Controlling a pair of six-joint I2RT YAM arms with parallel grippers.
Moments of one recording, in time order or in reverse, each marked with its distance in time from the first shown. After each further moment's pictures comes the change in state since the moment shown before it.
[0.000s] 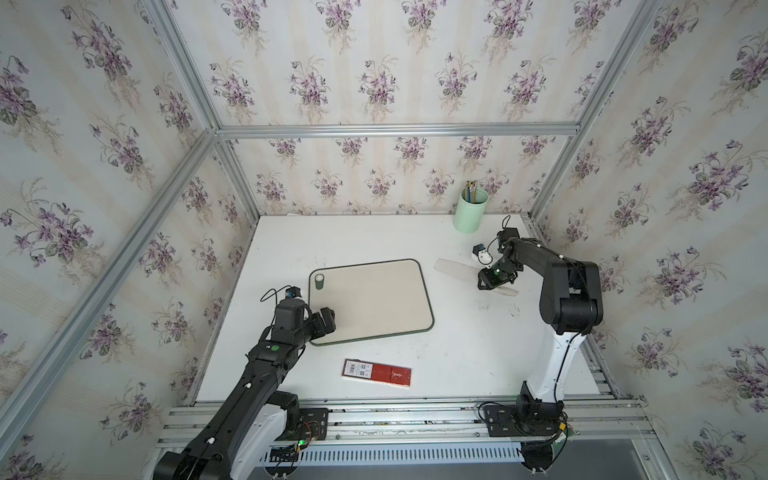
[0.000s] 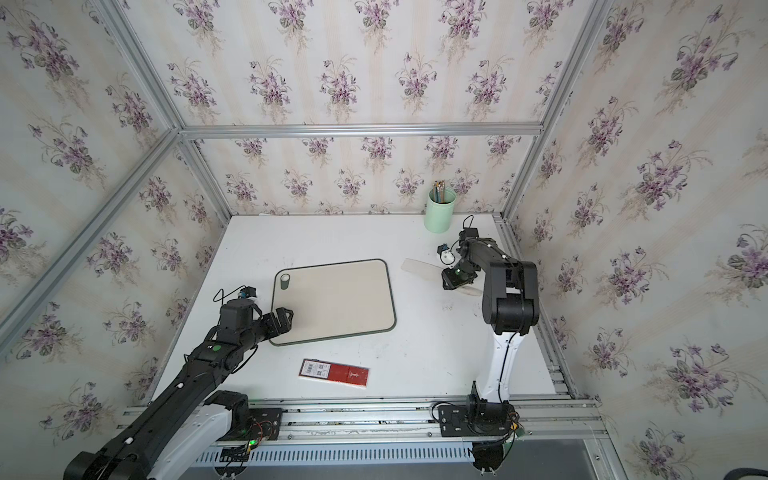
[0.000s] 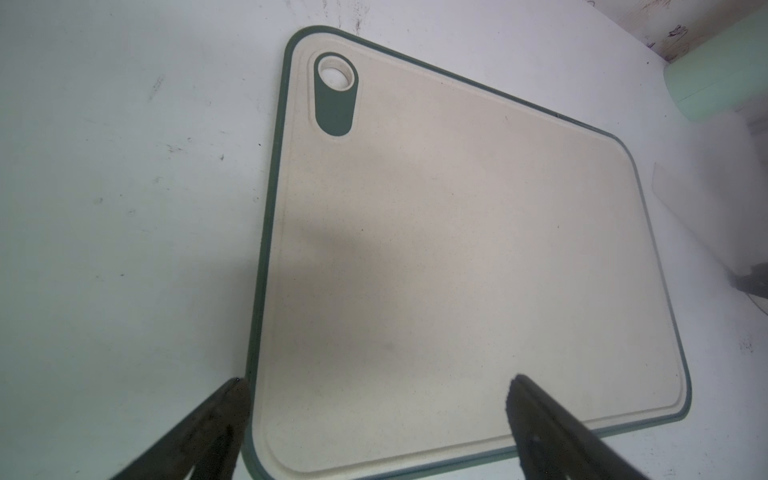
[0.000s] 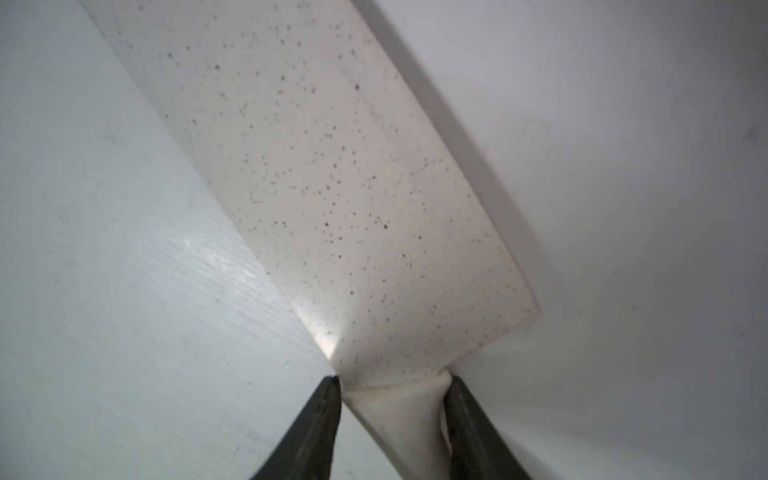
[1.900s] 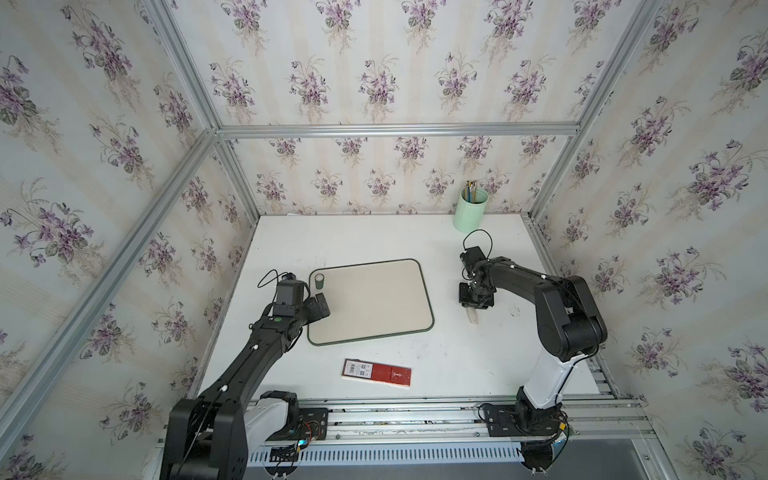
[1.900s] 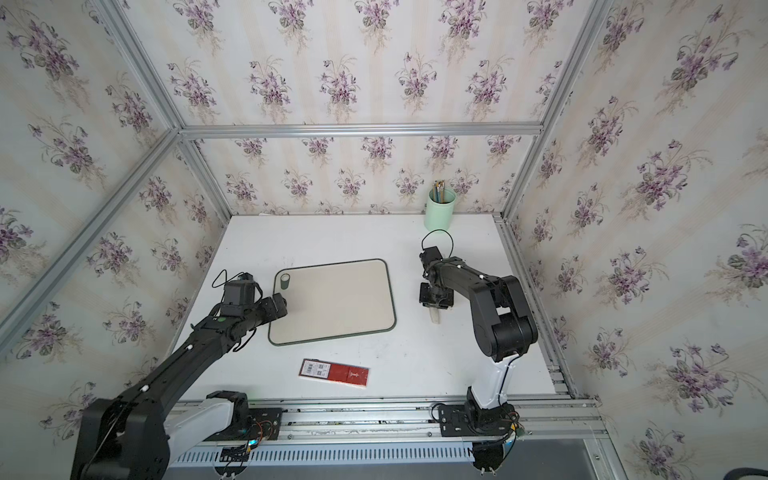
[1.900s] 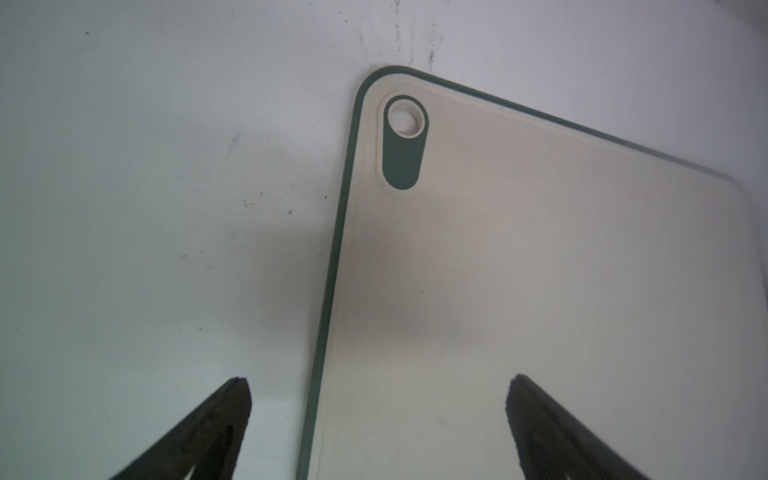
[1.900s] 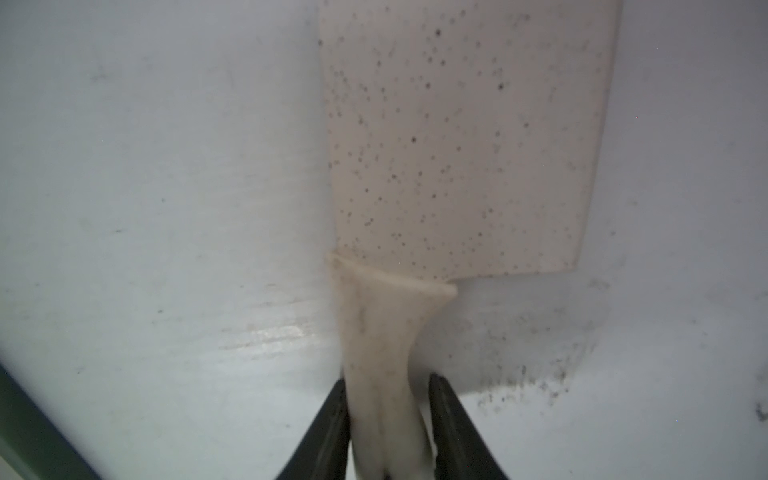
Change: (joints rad) left arm 0.090 0.322 0.193 -0.019 -0.080 0.053; right arm 0.331 -0.248 -0.320 0.108 0.254 0.858
